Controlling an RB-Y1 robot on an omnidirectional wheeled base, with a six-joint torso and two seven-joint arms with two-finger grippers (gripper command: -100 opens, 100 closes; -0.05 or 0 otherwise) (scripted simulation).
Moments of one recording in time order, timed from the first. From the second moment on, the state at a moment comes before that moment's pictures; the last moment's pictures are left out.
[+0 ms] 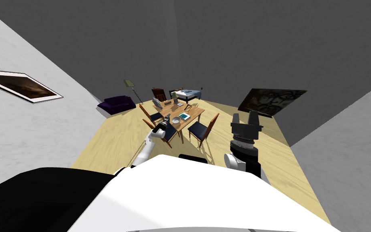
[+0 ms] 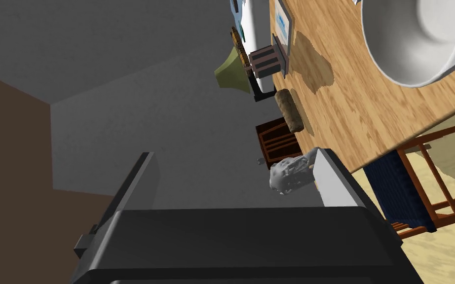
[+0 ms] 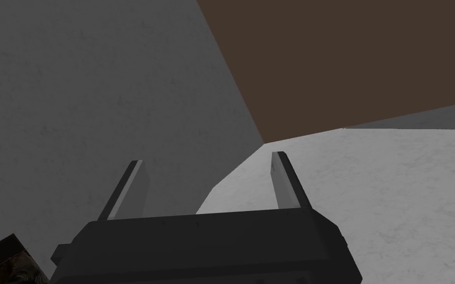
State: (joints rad) left arm 0.04 0.40 0.05 -1.73 0.26 0.22 -0.16; right arm 0.48 0.02 0.06 -2.24 0.09 -0.63 -0.09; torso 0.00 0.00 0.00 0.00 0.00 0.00
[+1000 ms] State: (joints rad) left arm -0.09 0.49 0.03 -1.49 0.39 0.40 -0.19; right arm 0.48 0.02 0.06 -2.24 0.09 -0.63 -0.09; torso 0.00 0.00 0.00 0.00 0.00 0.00
